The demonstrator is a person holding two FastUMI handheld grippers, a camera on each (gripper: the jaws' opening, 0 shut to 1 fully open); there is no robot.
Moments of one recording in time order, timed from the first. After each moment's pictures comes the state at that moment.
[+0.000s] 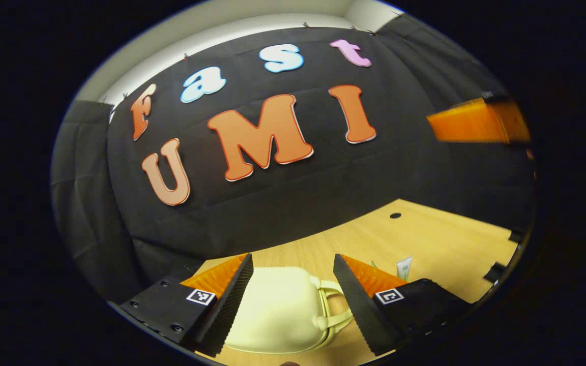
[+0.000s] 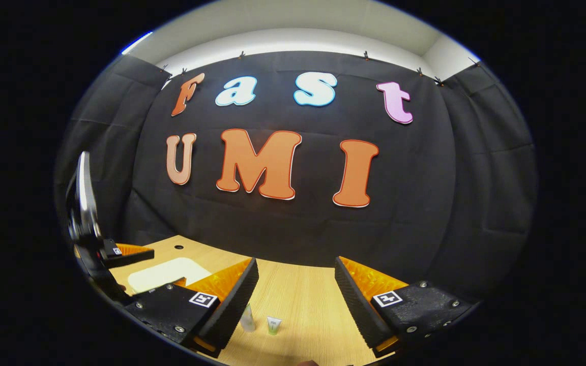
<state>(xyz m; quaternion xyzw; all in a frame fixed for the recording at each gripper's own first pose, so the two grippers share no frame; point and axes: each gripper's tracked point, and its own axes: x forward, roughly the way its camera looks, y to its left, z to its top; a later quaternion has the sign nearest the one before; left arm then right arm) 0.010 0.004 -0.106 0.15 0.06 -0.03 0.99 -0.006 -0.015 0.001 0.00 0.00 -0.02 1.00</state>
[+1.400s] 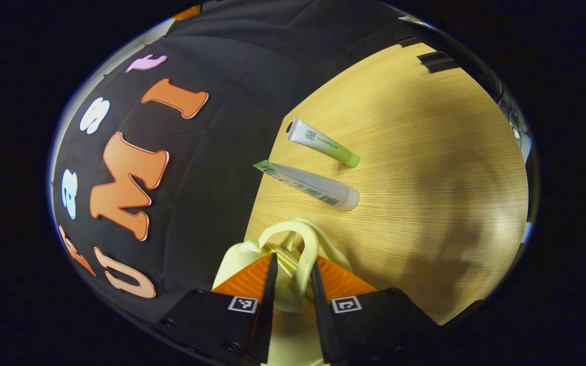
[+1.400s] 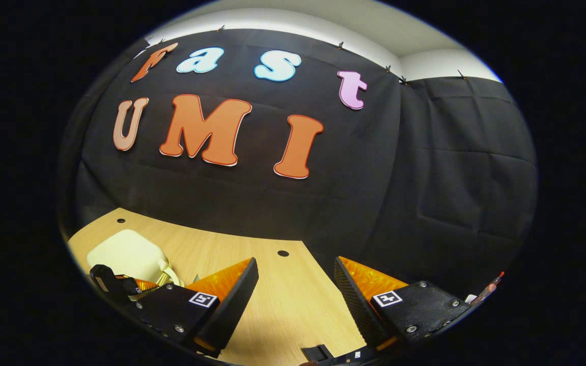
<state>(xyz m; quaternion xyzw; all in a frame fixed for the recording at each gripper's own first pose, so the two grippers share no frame) 0.041 -0.047 -0.288 0.53 0.10 -0.24 0.81 -0.043 -0.050 -0.038 -0.05 0.08 -0.19 0.98</state>
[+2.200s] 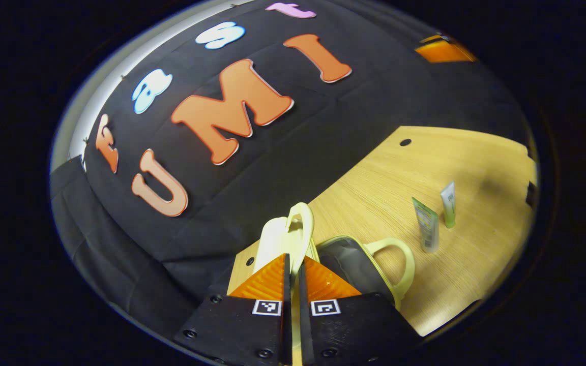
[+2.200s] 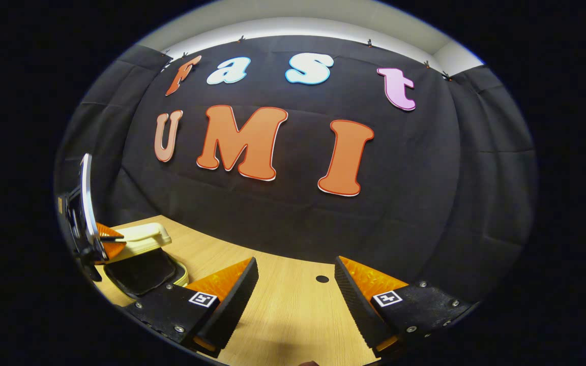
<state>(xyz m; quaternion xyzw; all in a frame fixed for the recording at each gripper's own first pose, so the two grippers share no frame) 0.066 -0.016 -0.217 0.28 0.16 0.00 0.95 0.059 -0.079 -0.042 -0.04 0.03 0.00 1.00</state>
